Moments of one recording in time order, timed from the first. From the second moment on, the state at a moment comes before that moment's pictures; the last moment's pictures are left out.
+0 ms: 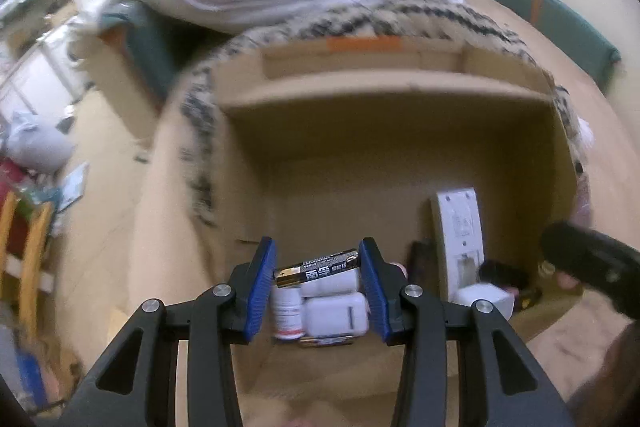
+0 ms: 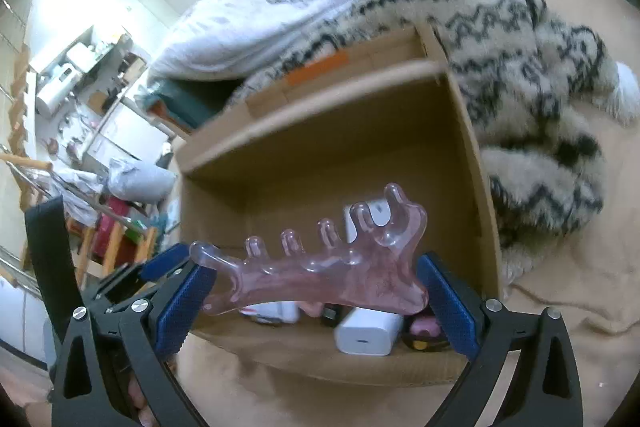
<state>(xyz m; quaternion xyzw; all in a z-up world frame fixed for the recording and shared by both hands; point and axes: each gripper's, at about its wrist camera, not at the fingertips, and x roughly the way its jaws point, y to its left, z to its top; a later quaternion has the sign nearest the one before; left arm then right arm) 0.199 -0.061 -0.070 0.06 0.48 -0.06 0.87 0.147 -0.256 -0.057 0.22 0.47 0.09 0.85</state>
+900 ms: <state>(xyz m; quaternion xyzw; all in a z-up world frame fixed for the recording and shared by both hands) 0.199 -0.061 -0.088 0.01 0.51 -0.09 0.85 0.155 -0.256 -0.059 0.23 0.43 0.05 0.87</state>
